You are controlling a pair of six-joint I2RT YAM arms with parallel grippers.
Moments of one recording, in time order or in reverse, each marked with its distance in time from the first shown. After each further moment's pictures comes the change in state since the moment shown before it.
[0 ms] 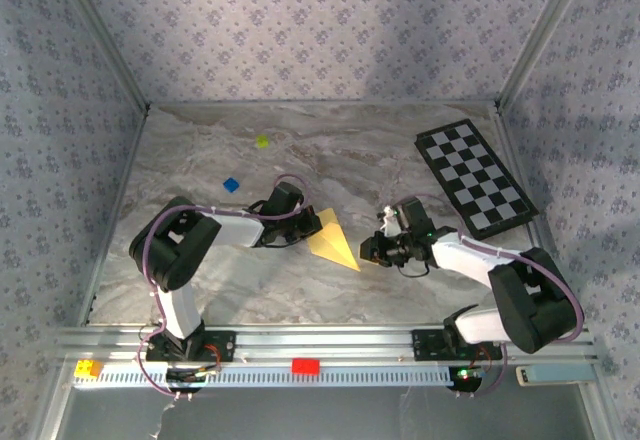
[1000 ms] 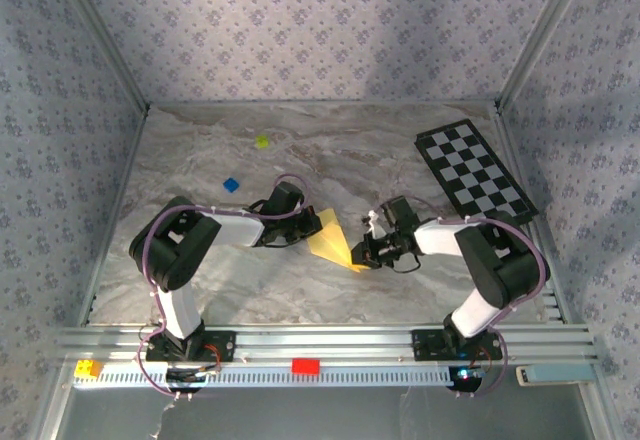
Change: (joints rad) left arm 0.000 0.000 0.007 -0.016 0.000 0.011; right arm 0.006 0.264 0.074 0.040 -0.146 -0.117
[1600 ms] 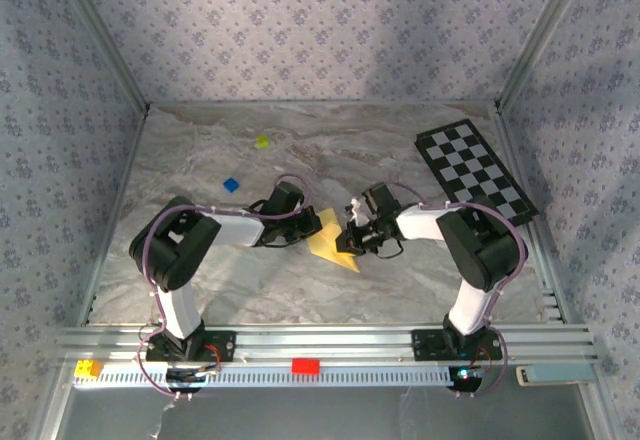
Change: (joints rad) left arm 0.000 0.000 0.000 0.000 0.000 0.000; right arm 0.063 0.150 0.179 -0.005 0.019 0.011
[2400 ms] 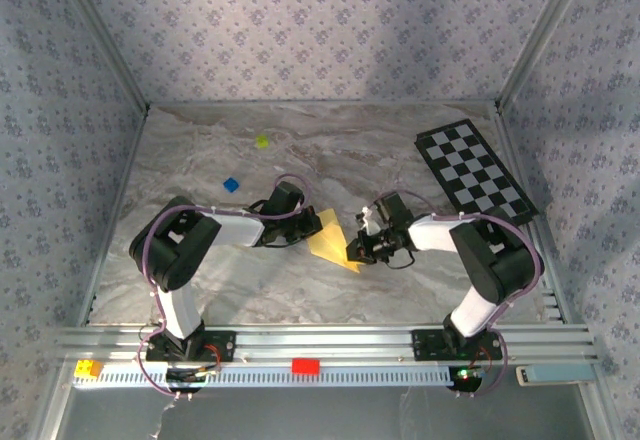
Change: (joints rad) left arm -0.001 0.000 0.000 -0.001 0.000 0.000; right arm -0.027 -0.108 -0.121 0.003 0.016 -0.030
